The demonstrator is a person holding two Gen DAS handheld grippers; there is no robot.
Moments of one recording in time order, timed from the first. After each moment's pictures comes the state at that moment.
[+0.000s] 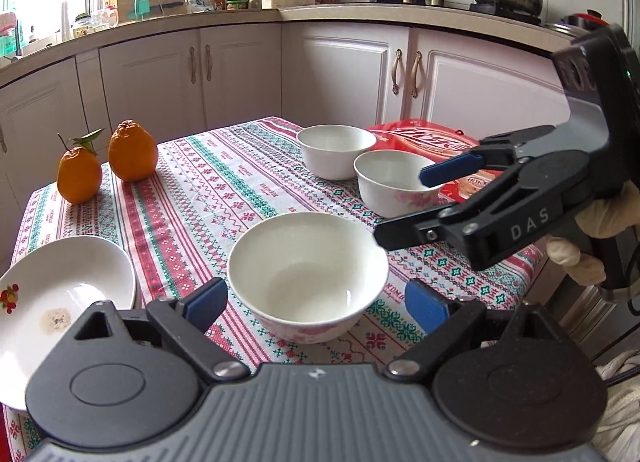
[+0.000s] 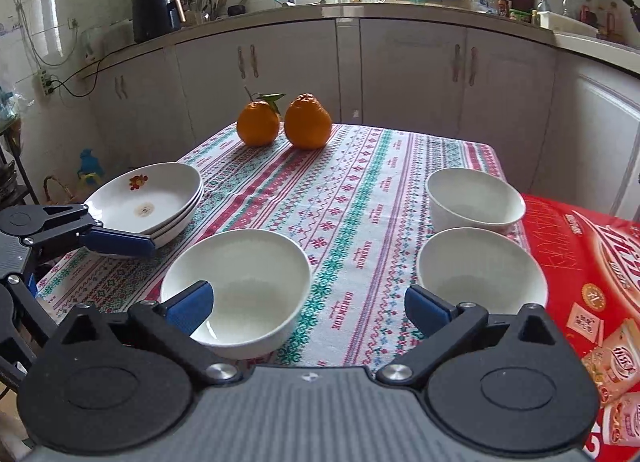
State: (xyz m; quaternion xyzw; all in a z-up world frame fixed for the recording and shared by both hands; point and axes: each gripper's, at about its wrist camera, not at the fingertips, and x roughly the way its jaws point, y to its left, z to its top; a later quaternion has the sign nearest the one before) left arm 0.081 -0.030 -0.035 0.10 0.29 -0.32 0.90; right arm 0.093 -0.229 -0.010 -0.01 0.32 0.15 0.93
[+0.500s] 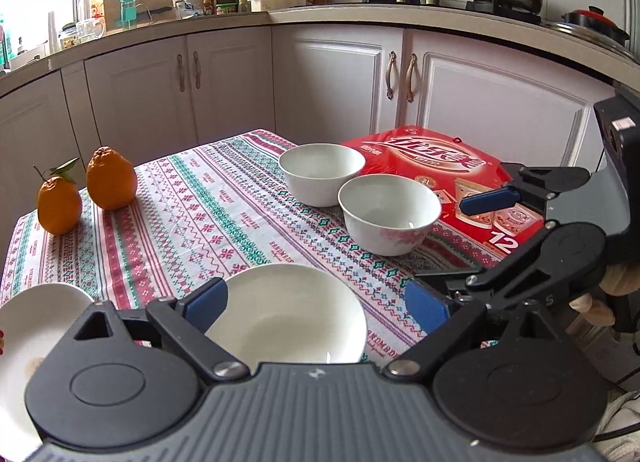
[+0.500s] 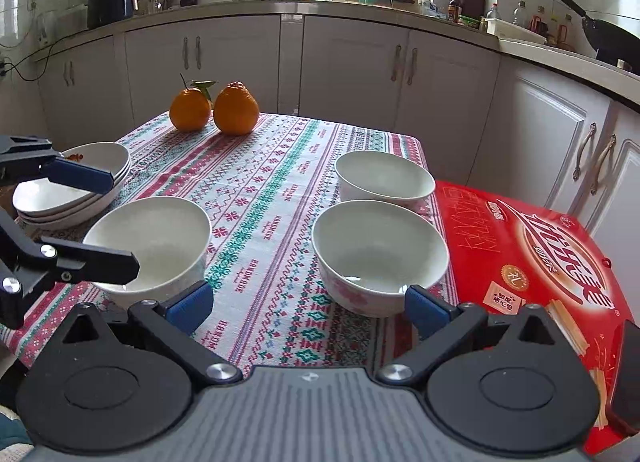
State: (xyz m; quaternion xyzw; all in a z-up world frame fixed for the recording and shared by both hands) left arm 0.106 -0.075 -0.019 0.11 0.29 -0.33 0.89; right arm 0.078 -0.265 -0.025 -0.06 0.33 0.07 0.94
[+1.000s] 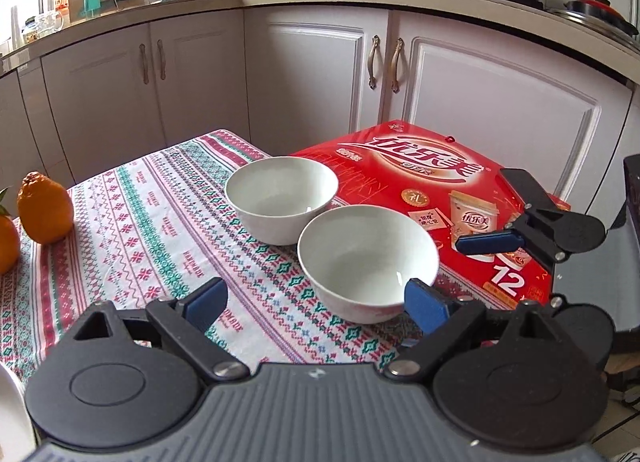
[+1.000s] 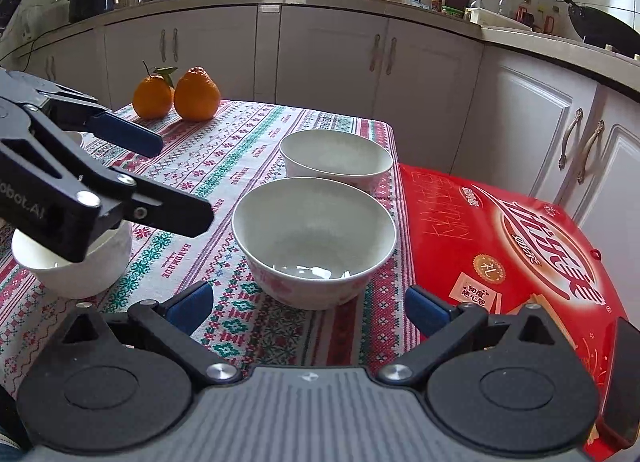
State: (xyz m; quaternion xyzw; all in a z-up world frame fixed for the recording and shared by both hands) left arm 0.165 -0.157 -0.026 0.12 0.32 -0.35 0.87; right arm 0.102 -0.305 -0.051 -0.05 0.32 0.06 0.94
